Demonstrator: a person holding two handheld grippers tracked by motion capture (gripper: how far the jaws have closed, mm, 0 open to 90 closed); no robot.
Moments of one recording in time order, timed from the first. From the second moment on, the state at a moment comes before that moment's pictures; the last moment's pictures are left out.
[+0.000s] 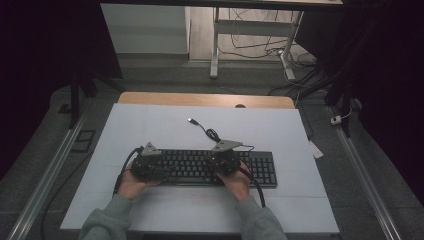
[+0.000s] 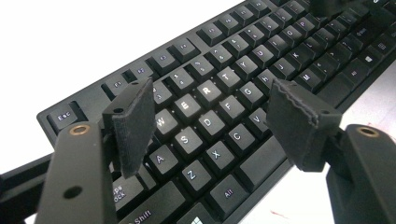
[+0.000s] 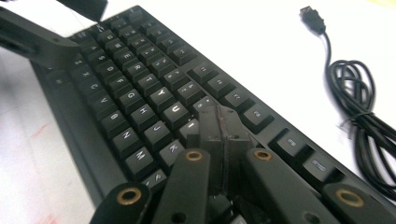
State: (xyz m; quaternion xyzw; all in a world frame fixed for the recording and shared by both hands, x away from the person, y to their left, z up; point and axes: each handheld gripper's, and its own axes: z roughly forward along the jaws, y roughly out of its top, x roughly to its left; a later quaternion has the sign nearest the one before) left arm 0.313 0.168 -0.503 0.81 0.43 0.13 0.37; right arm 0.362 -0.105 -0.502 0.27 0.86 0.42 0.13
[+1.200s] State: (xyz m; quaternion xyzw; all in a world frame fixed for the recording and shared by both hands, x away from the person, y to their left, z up) left arm 0.313 0.170 -0.500 0.80 0.43 0.14 0.39; right arm 0.320 -0.190 -0.503 0.27 0.84 0.44 0.15
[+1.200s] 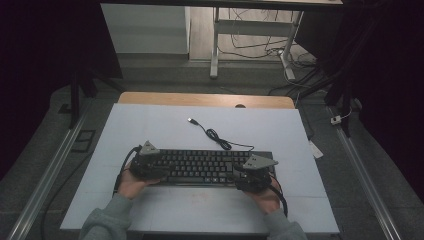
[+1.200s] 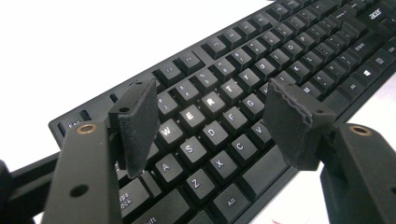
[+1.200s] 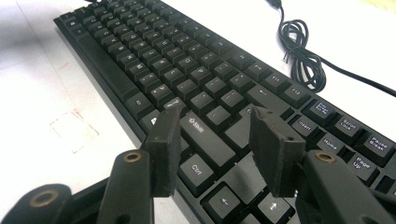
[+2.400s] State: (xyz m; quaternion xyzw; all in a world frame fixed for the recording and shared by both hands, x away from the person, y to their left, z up) left arm 0.334 0.138 -0.508 0.83 0.39 0.12 0.38; right arm 0.321 -0.185 -0.506 0.27 0.85 0.42 0.15
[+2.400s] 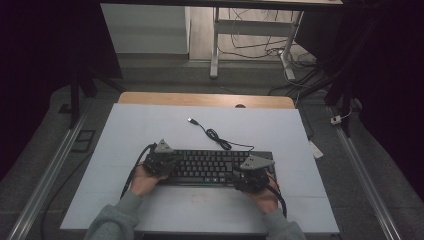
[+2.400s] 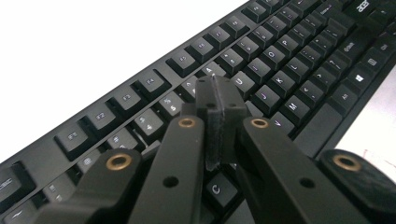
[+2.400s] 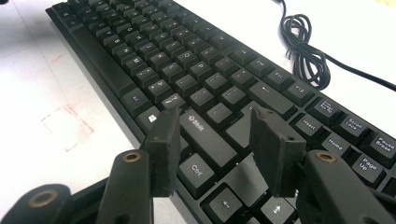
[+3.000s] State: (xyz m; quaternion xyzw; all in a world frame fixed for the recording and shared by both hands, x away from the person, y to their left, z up) left arm 0.345 0.125 -0.520 0.84 0.40 0.13 0.33; right arm 0.319 -0.188 -0.505 0.27 0.85 0.42 0.16
